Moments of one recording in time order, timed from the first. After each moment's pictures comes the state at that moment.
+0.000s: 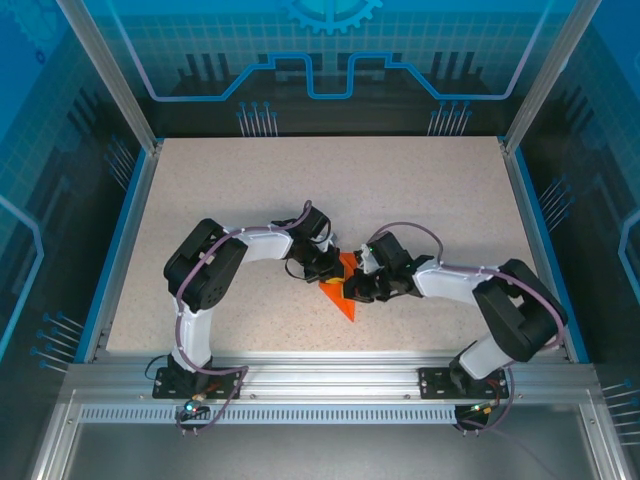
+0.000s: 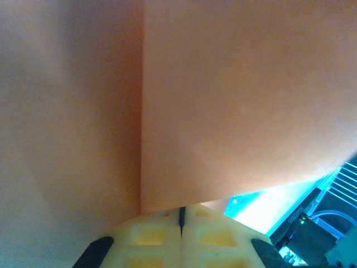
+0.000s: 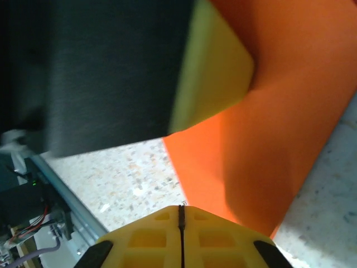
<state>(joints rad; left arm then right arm) -0.59 2.00 1.15 -0.34 0.63 -0.80 0.61 1.56 0.66 -0.14 -0.54 0.74</state>
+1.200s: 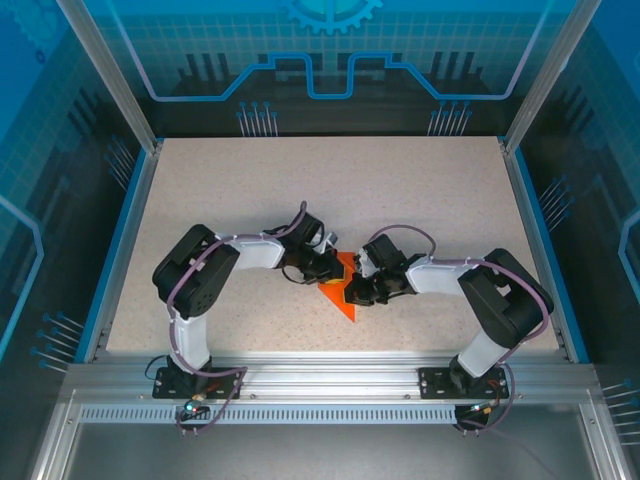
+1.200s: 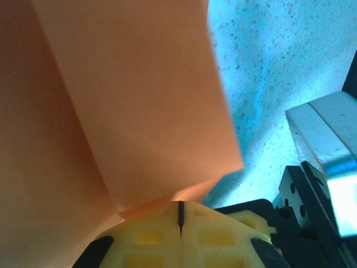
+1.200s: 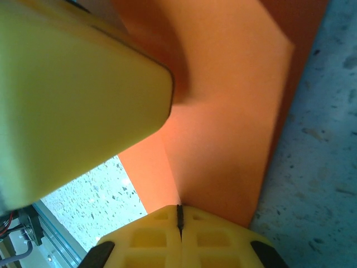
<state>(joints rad) -0.59 1.92 1.02 -0.12 0.68 -0.80 0.61 1.64 0.68 -0.18 -0.51 0.68</state>
